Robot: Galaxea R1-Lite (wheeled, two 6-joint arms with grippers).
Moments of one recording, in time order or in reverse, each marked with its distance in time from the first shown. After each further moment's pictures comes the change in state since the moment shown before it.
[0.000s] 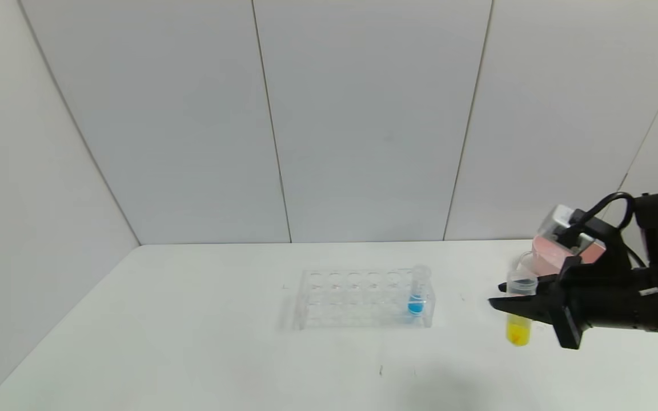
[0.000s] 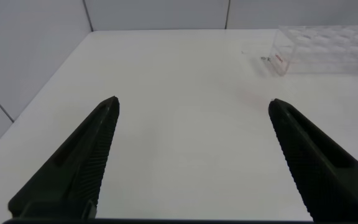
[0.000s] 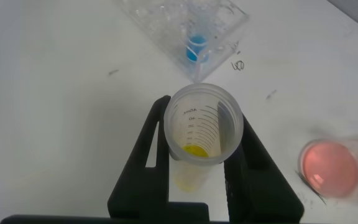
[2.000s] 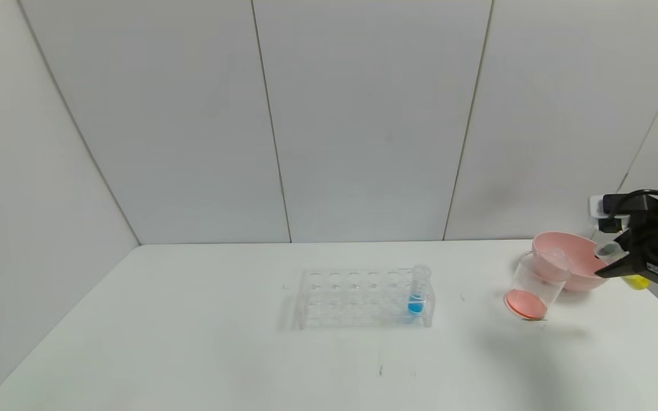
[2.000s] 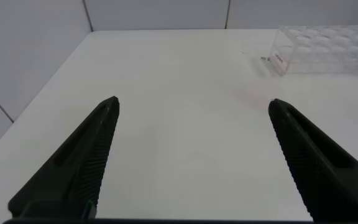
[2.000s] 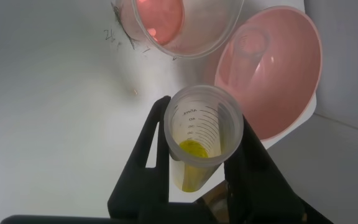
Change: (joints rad) left arm 0.000 0.000 0.000 0.000 0.000 0.000; right arm -0.450 0.333 -0.731 0.817 -0.207 -0.946
